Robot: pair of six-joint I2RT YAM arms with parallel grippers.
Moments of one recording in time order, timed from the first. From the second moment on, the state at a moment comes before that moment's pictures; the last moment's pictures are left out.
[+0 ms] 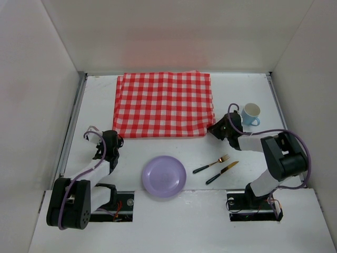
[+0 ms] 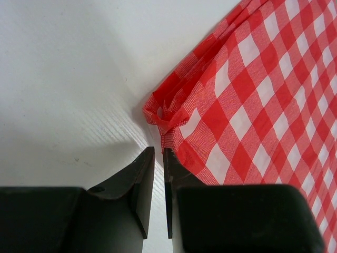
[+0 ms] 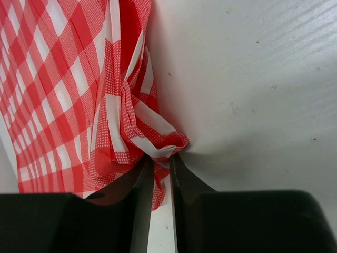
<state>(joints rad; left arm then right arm) -0.12 1.10 0.24 0.25 -0.45 -1.01 0.28 1.59 0.58 0.34 -0.02 1.01</state>
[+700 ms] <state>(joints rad) -0.08 1.09 0.24 0.25 -0.45 -1.03 0.19 1.42 0.57 0.17 0.01 0.97</state>
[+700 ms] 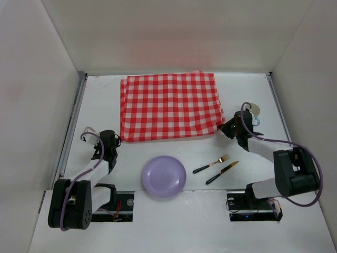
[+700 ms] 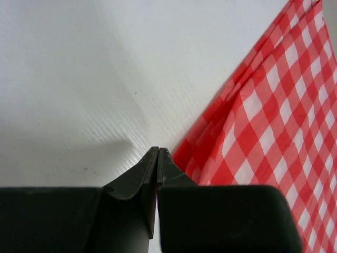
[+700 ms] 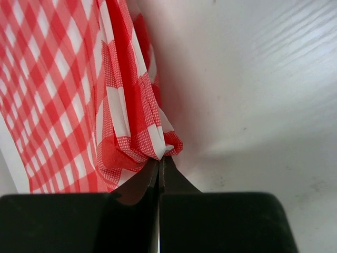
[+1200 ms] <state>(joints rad) -0.07 0.88 0.24 0.10 -0.23 -1.01 0.15 1.41 0.58 0.11 -0.01 0.91</state>
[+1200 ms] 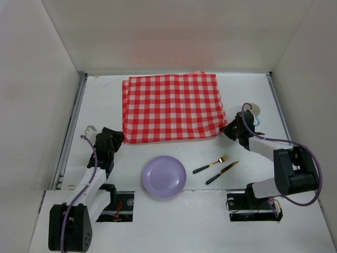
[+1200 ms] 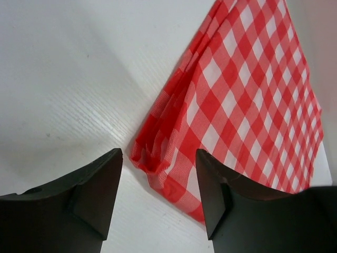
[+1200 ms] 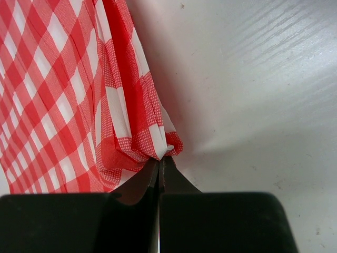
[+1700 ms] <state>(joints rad) -0.19 1.14 0.31 0.07 -0.23 -0.94 0.15 1.40 0.57 0.11 -0.01 0.90</state>
